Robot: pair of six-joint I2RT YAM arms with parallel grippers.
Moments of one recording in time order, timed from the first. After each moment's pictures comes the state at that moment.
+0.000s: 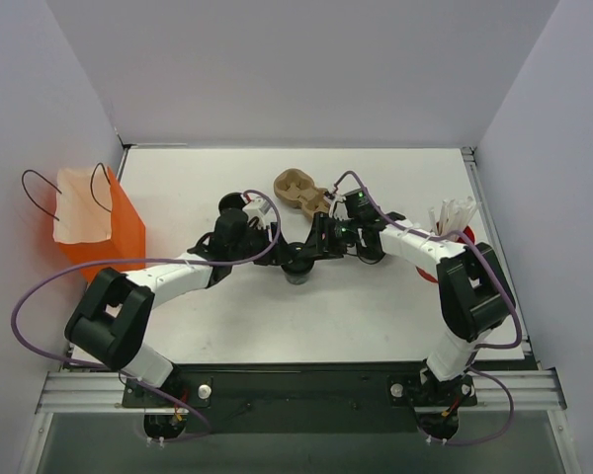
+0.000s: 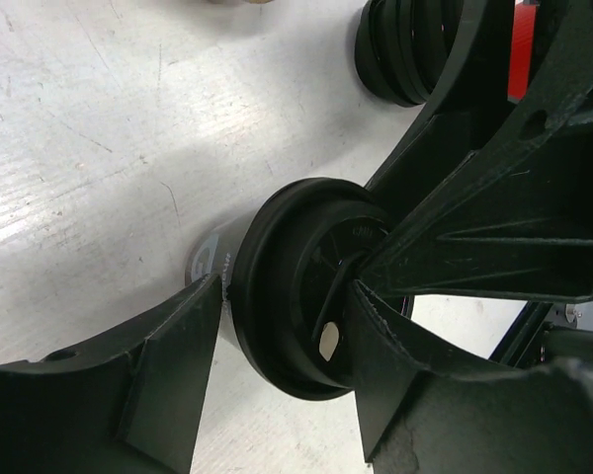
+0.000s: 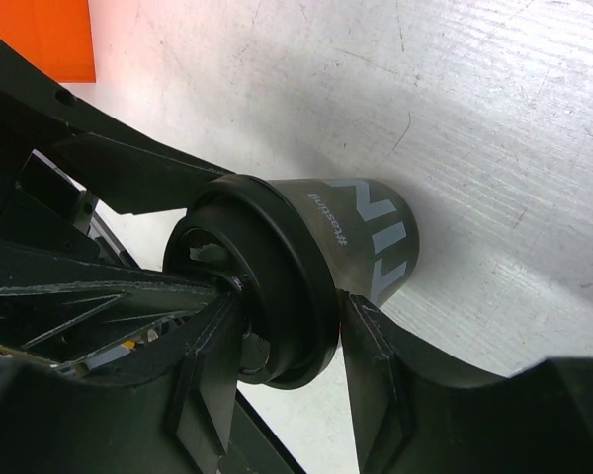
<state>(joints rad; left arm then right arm) -0.54 1.54 0.79 0.22 0.35 -0.55 0.48 1.71 1.06 -0.21 -0.57 0.51</state>
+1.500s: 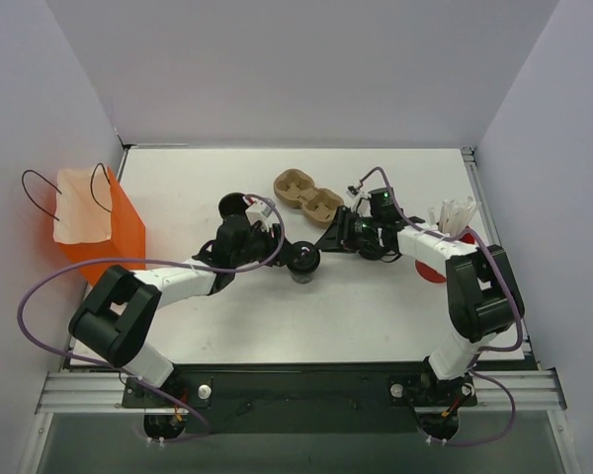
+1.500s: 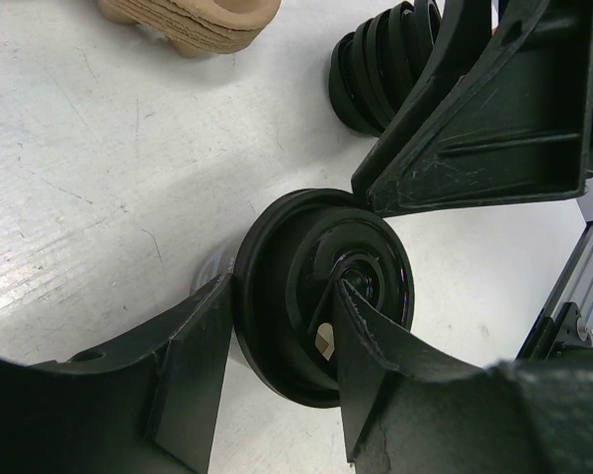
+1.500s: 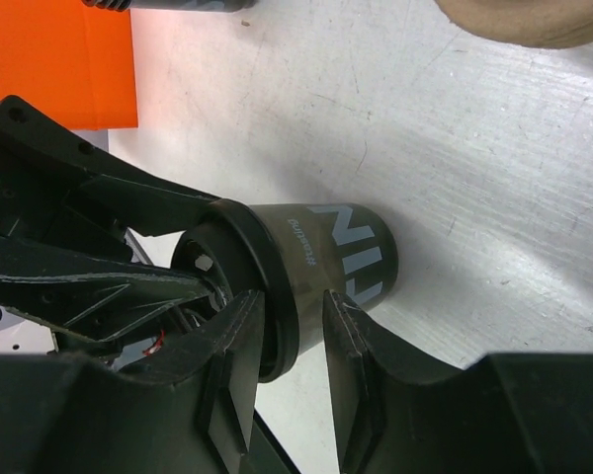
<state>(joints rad) -0.58 1.57 0.72 0.43 0.31 -0.54 0.33 1.68 0.98 -0.07 -0.68 0.56</state>
